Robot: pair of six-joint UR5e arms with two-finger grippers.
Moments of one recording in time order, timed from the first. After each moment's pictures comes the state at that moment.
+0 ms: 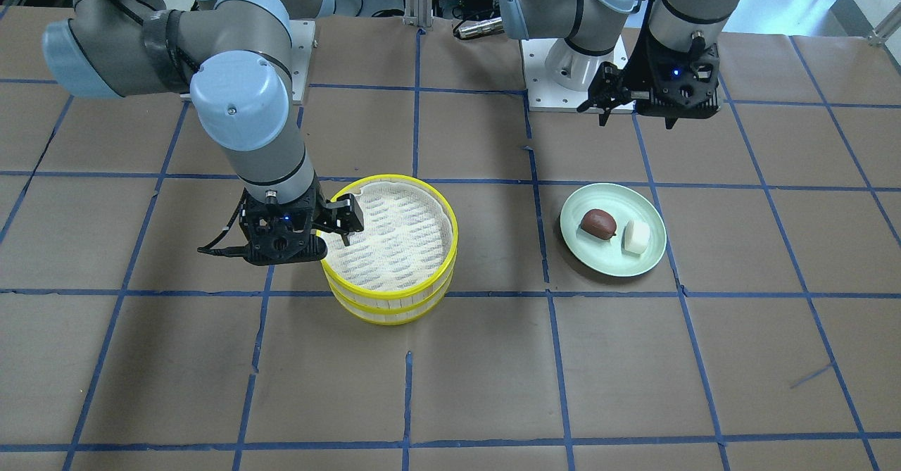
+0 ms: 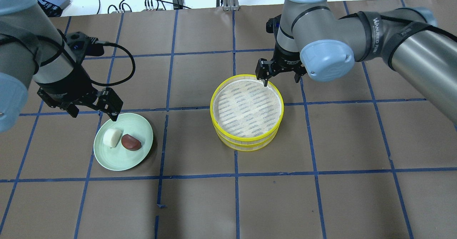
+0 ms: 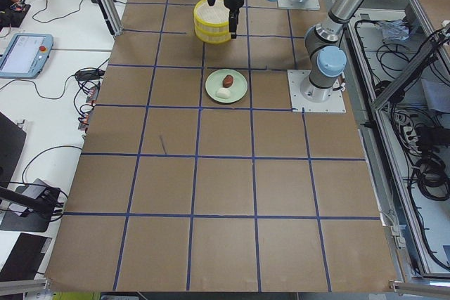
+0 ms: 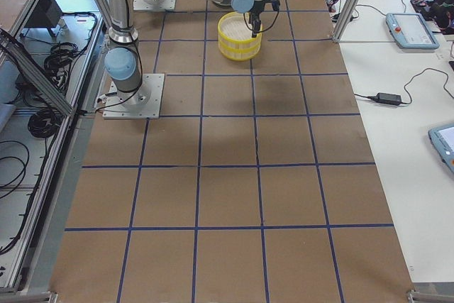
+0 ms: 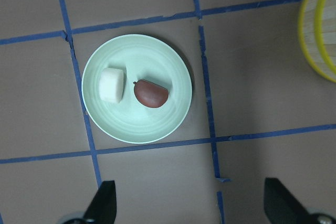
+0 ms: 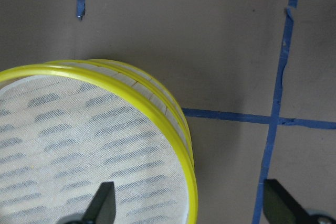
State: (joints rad) left arm -1.43 -1.42 -1.86 -1.54 1.70 0.24; right arm 1.74 -1.30 1.69 -1.94 -1.52 0.06
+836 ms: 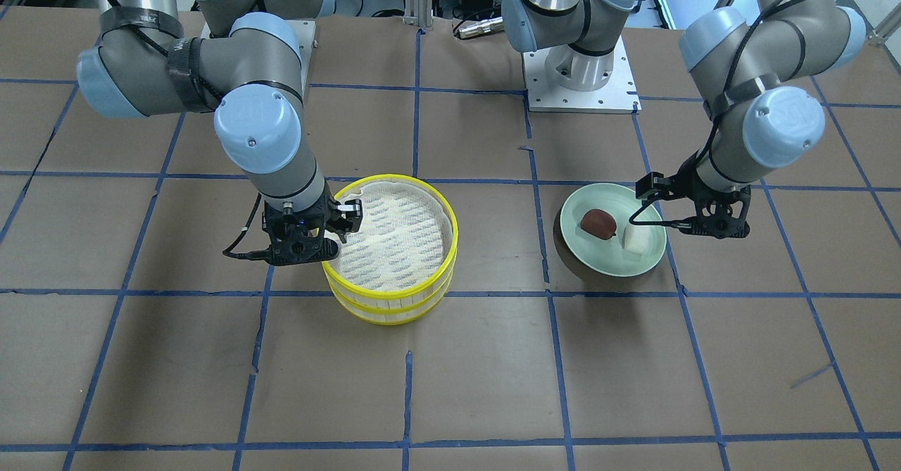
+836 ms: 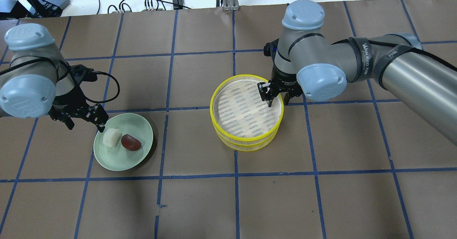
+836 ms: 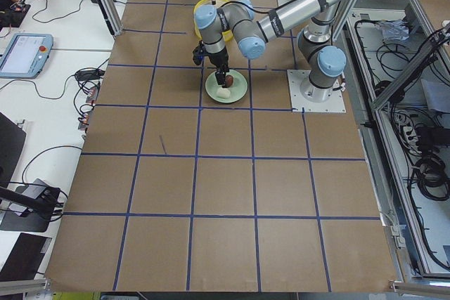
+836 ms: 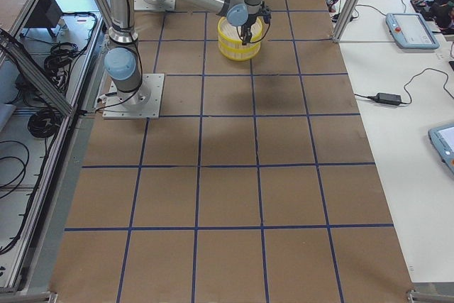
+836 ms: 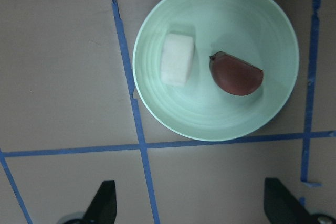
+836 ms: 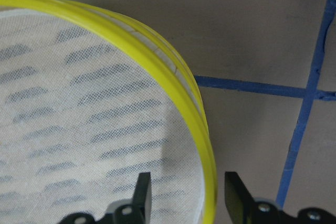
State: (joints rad) left arm -1.25 -1.72 -1.94 -1.30 1.76 0.39; right arm 1.74 -1.29 1.78 -1.97 -1.50 0.04
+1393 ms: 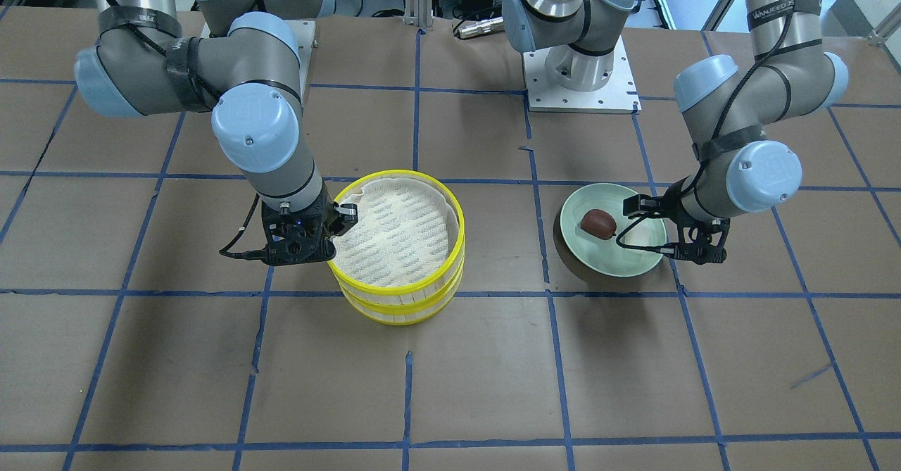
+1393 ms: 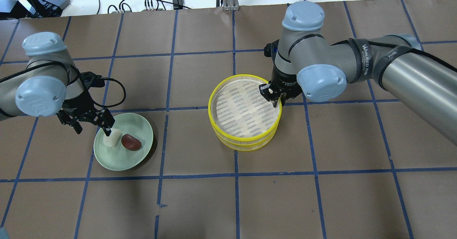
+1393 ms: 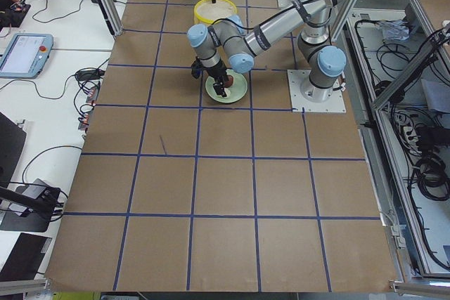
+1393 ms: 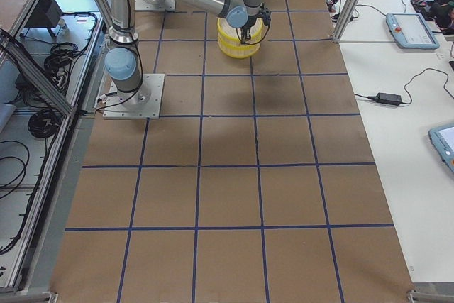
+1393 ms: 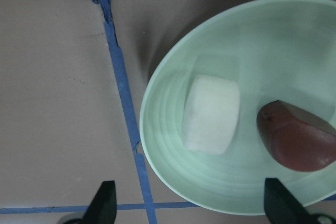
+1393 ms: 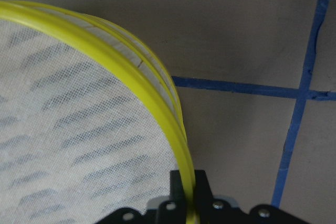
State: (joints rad) left arm -1.25 -1.83 -1.95 -1.29 1.75 0.38; right arm 1.73 -1.30 1.78 -1.97 -1.51 0.05
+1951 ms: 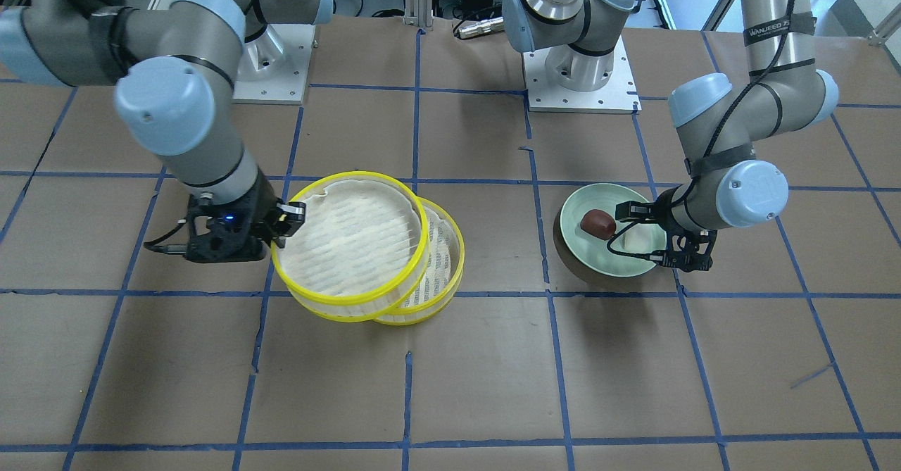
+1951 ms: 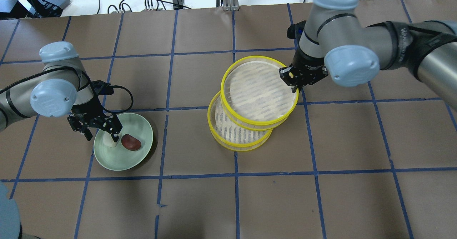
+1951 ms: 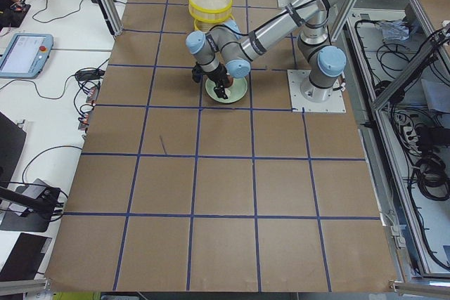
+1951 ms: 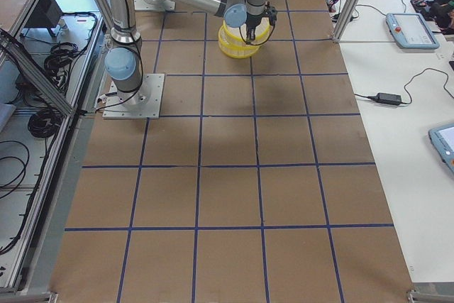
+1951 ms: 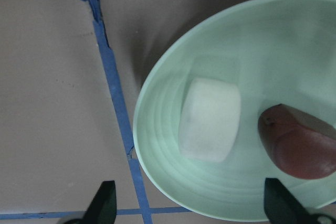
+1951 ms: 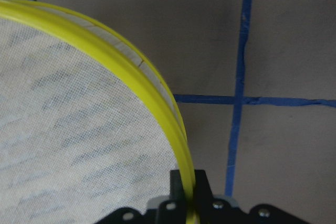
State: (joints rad) left arm -1.25 -1.87 -1.95 -1.29 1.73 0.38; right arm 1.58 -1.36 1.73 -1.89 -1.48 -0.02
